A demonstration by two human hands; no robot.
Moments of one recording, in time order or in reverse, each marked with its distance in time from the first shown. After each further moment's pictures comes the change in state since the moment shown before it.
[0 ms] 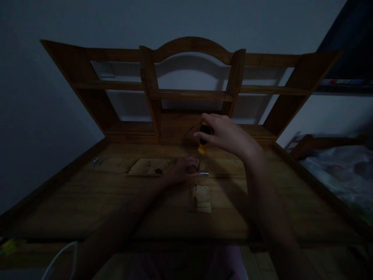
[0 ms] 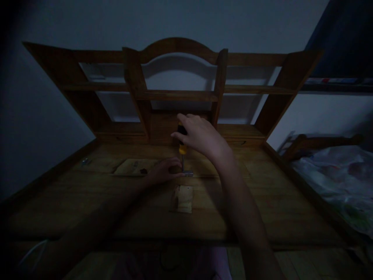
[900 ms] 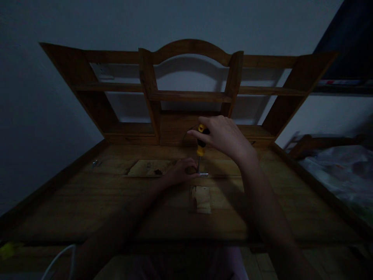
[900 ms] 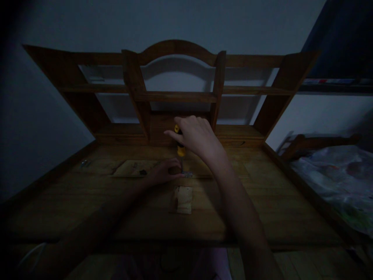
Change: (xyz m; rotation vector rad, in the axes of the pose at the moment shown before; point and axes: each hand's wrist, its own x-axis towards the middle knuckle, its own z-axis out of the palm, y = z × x) left_hand 0.000 0.006 -0.003 -0.018 -0.006 -0.011; right_hand 0.002 -0.011 -0.003 -0.121 0.043 0.059
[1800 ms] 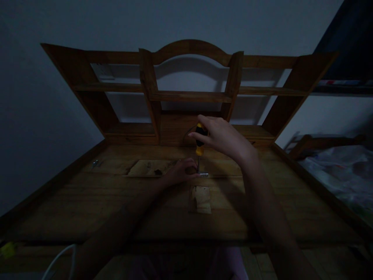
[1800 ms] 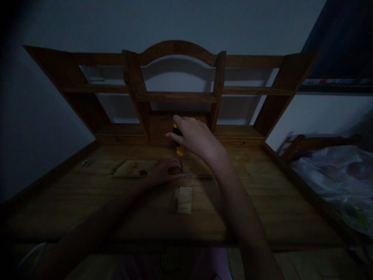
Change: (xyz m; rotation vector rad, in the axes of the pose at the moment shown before) left_hand 0.000 -0.002 0.001 0.006 -0.008 -0.007; right_hand -0.001 0.005 0.005 0.164 -0.030 -0.055
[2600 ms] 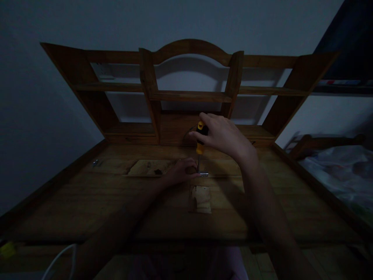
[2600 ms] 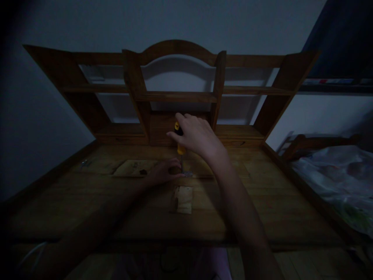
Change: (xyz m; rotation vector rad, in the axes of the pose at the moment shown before) left_hand -0.002 -0.001 0.001 -0.003 0.021 0.011; right_hand 0.001 -0.001 0.001 -0.118 0.042 0.035
